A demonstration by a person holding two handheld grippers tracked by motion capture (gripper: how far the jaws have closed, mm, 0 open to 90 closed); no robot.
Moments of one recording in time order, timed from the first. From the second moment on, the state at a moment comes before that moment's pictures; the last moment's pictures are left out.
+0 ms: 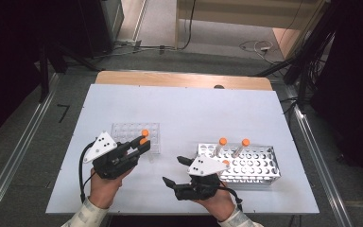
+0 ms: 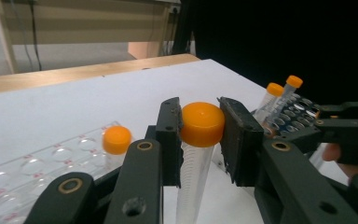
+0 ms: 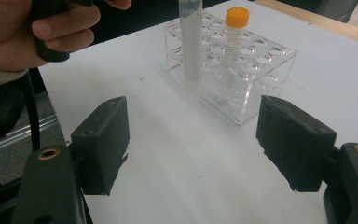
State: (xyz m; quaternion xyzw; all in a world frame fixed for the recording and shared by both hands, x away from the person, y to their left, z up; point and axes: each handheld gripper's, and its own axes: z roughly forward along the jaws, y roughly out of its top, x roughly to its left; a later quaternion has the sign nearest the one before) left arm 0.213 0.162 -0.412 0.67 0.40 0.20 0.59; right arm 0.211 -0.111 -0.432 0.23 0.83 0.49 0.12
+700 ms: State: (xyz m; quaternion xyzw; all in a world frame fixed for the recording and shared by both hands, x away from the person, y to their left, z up) left arm 0.235 0.185 -0.401 0.65 0.43 0.27 0.57; right arm 0.210 -0.117 -0.431 0.23 0.83 0.50 0.12
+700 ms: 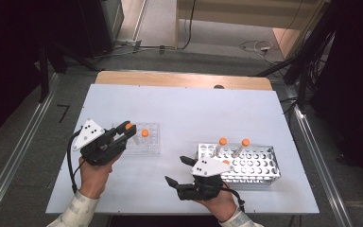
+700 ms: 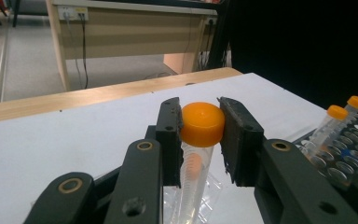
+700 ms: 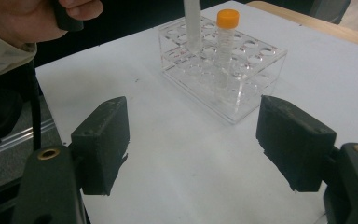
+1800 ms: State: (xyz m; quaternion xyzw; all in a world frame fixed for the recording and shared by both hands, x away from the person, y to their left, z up) left arm 0.255 0.175 -0.423 0.67 0.43 0.29 0.53; right arm 0.211 -0.118 -0.431 0.24 0.82 0.50 0.12
